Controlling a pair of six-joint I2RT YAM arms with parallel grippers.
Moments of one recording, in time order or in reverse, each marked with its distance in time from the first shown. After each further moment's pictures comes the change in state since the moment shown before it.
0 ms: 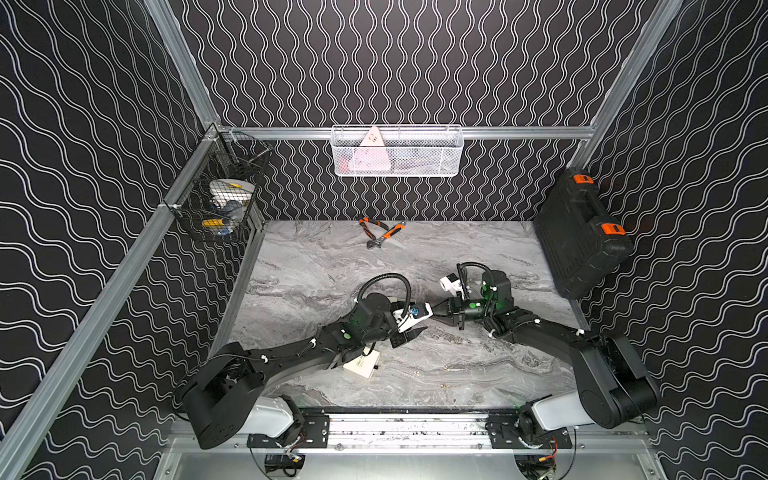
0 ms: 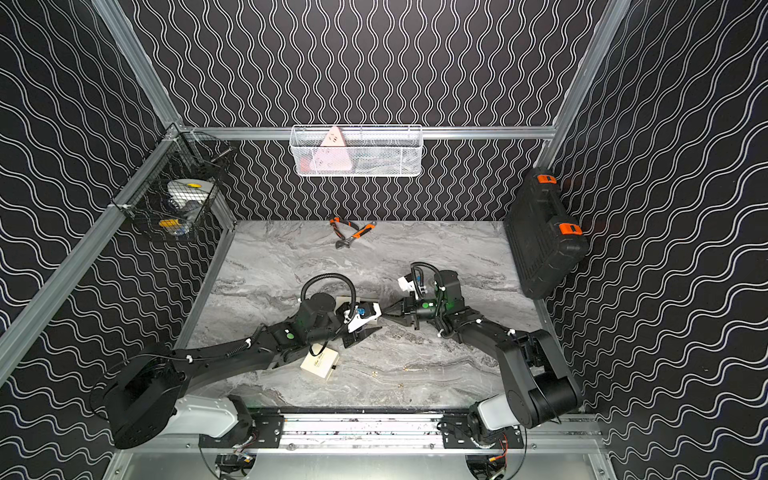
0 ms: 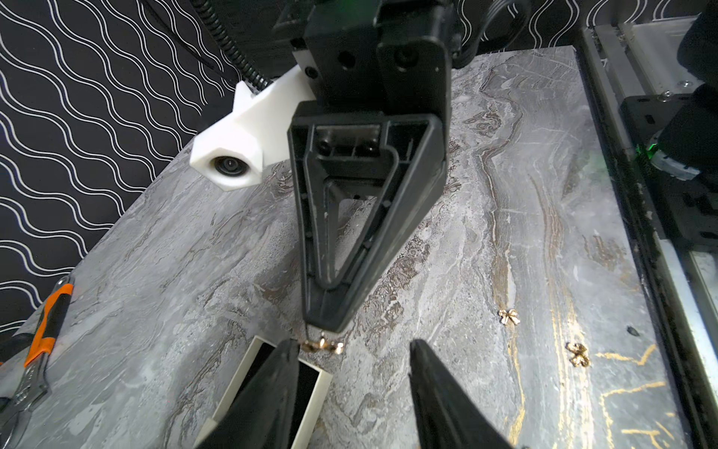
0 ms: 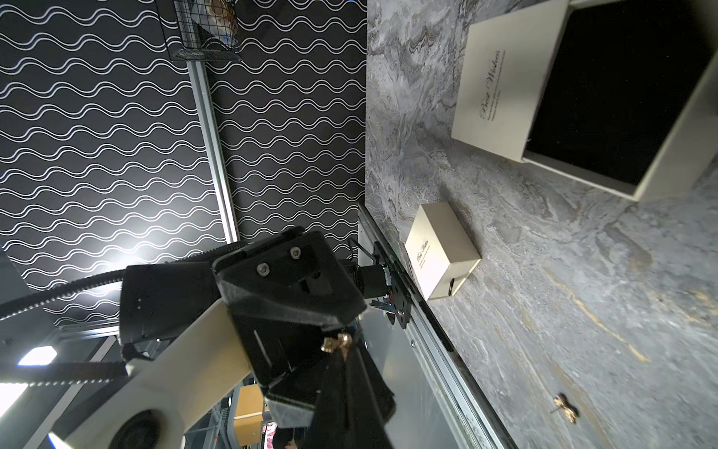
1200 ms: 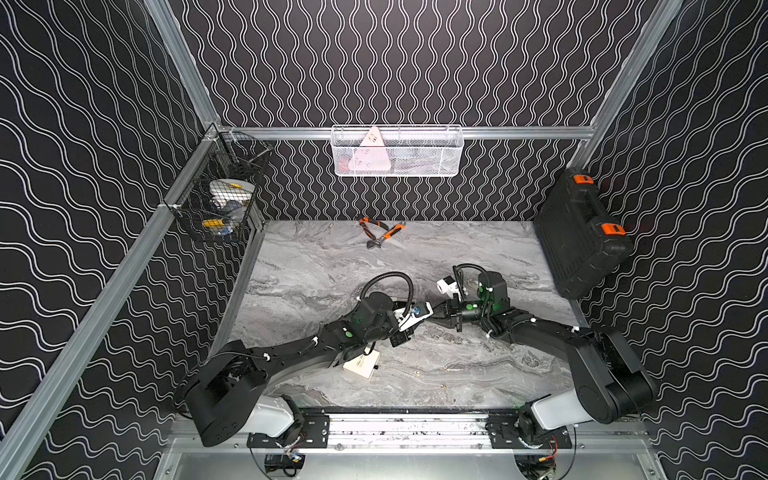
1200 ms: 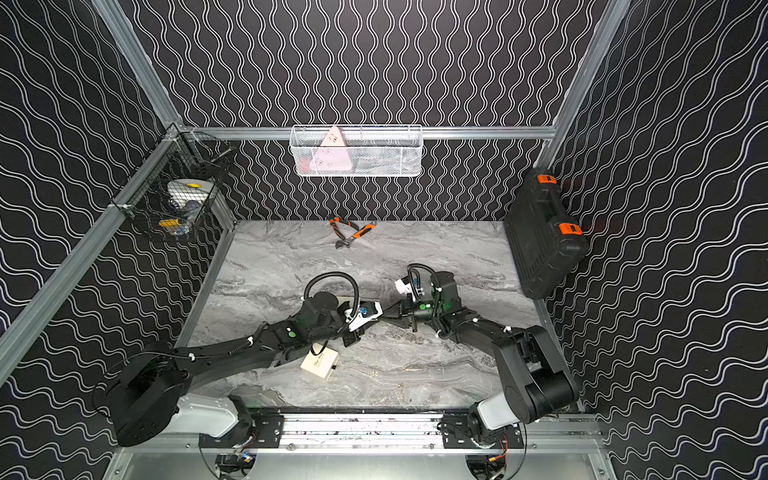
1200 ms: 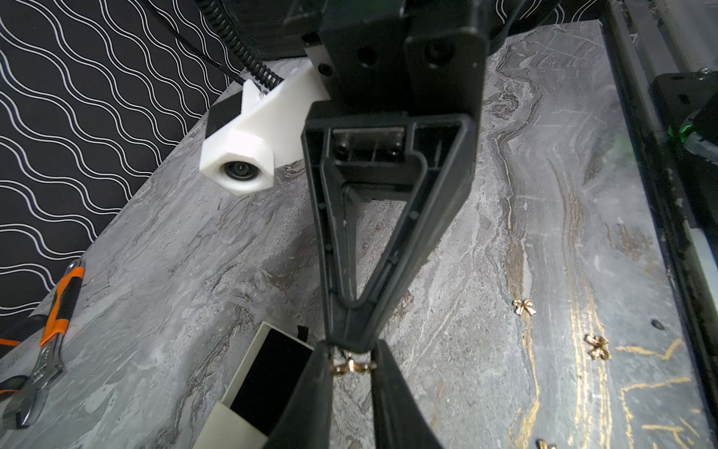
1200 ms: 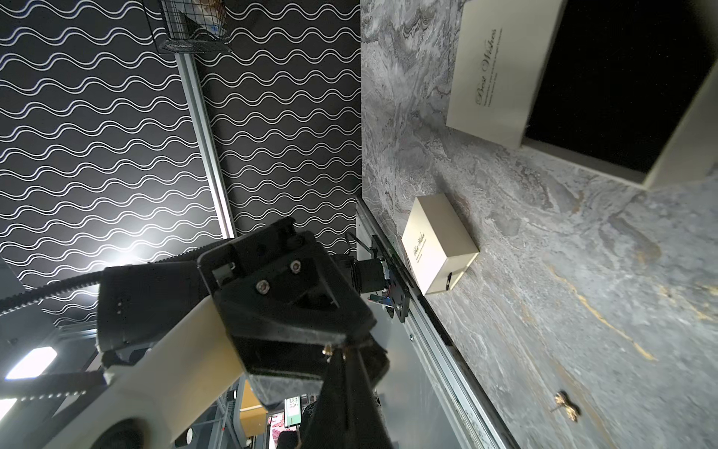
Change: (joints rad) left arm 0.000 0.021 0.025 -0.045 -0.040 0.005; right arm 0.021 0.027 0.000 0.005 0.001 0.003
